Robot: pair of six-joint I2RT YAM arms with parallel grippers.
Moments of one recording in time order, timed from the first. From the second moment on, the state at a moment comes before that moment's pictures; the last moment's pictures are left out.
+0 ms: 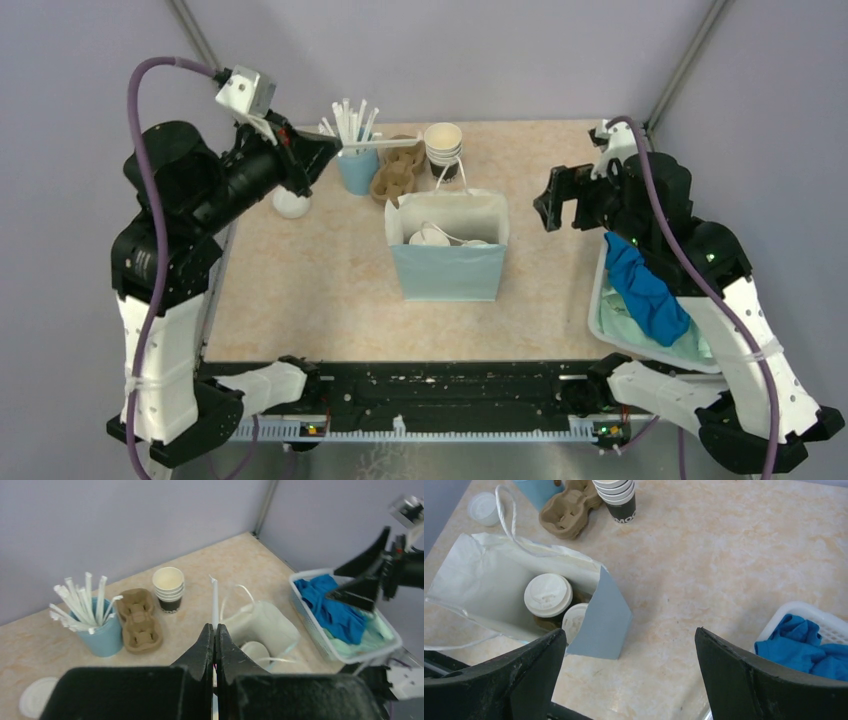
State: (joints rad) left arm -0.40 1.17 2.00 -0.87 0.22 -0.14; right arm 0.53 0.98 1.47 -0.88 0.13 0.17
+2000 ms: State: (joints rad) left arm -0.72 1.55 1.59 -0.70 0.04 -0.13; right arm 0.53 0.85 1.45 -1.05 0.20 0.23
